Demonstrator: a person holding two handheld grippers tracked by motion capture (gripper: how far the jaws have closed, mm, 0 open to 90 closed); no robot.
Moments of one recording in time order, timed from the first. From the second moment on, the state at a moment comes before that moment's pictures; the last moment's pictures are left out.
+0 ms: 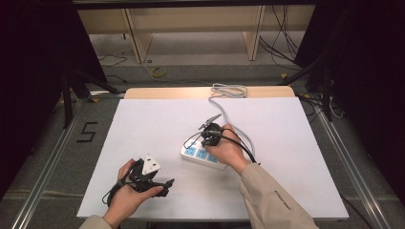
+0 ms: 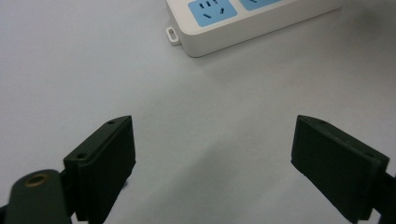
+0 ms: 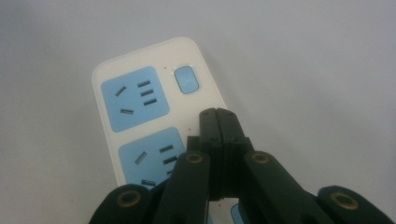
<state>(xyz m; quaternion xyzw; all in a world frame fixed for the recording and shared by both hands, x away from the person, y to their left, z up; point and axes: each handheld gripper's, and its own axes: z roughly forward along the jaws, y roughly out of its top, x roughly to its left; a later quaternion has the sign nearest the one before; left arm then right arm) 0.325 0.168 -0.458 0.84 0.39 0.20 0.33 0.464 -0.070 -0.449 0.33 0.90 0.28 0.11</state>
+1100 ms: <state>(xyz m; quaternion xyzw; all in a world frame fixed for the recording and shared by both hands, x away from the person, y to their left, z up) 0.325 0.168 -0.457 0.84 0.38 0.20 0.33 0.465 -0.069 -0.449 0.33 0.90 0.27 0.11</state>
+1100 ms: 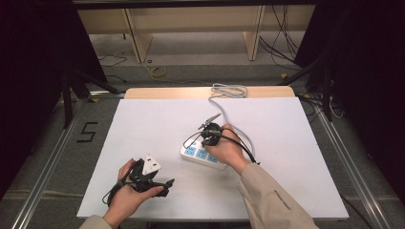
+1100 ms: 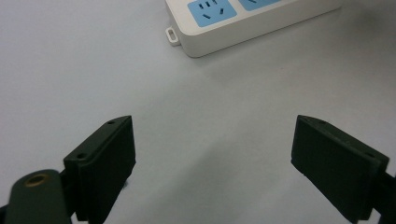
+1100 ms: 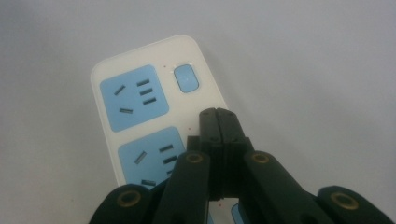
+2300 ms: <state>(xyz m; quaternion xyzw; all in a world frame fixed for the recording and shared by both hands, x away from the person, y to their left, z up) 0.325 0.167 -0.458 0.84 0.38 0.20 0.33 0.464 -0.068 -0.449 0.34 0.90 0.27 0.11</state>
